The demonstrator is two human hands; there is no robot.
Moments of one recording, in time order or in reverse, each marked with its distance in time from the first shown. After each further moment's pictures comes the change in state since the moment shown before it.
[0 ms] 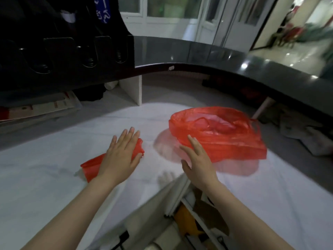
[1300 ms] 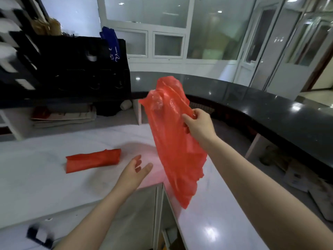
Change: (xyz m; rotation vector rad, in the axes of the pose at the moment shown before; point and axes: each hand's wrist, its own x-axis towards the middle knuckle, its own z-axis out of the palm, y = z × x) left_hand 0.018 0.230 0.031 -0.928 0.194 -0.679; right_hand 0.094 0.082 -0.192 0.701 0.096 0.115
